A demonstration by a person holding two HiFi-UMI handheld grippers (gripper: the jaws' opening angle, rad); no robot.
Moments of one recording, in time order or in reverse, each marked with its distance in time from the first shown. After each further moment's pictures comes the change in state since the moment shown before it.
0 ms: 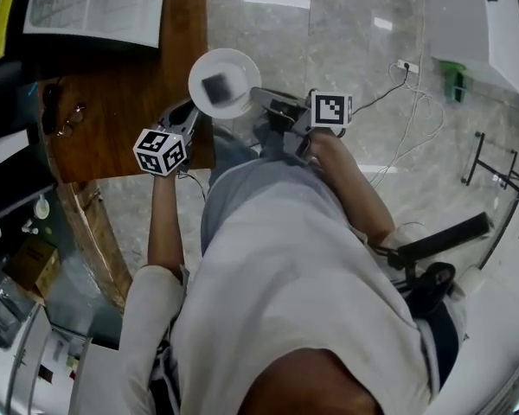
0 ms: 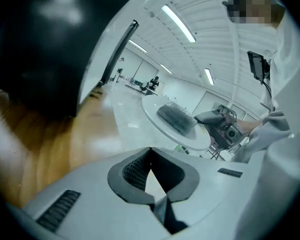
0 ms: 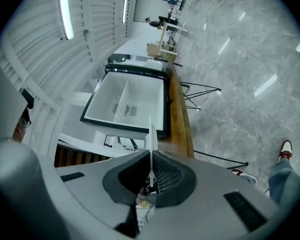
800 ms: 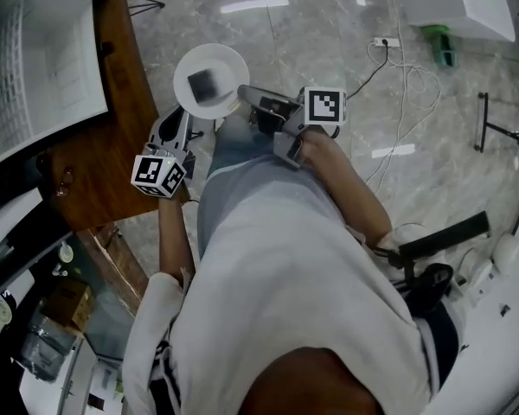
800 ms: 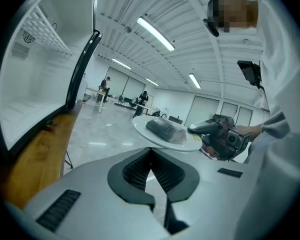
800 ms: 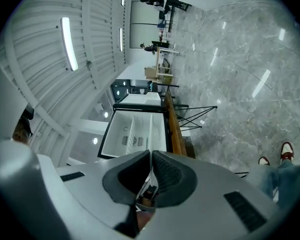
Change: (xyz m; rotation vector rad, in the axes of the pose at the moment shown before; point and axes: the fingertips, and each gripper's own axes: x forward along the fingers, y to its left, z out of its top) left arm 0.133 -0.165 0.087 0.184 -0.206 -0.050; right arm -0.191 0.008 0.107 0.022 -0.234 0.089
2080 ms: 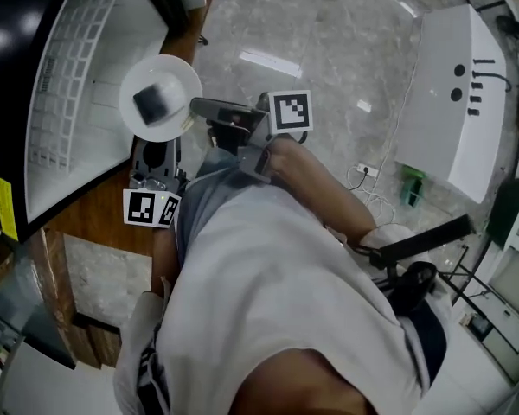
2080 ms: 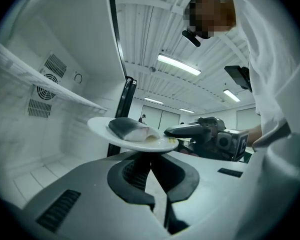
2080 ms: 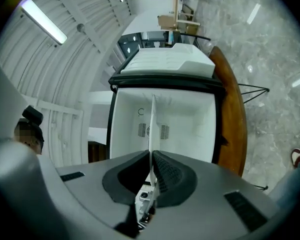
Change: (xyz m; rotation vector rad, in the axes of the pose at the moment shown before) left arm 0.058 0.308 0.300 0.026 -0.415 0.524; right arm 0.433 0.112 0.222 -0.011 0.576 0.220
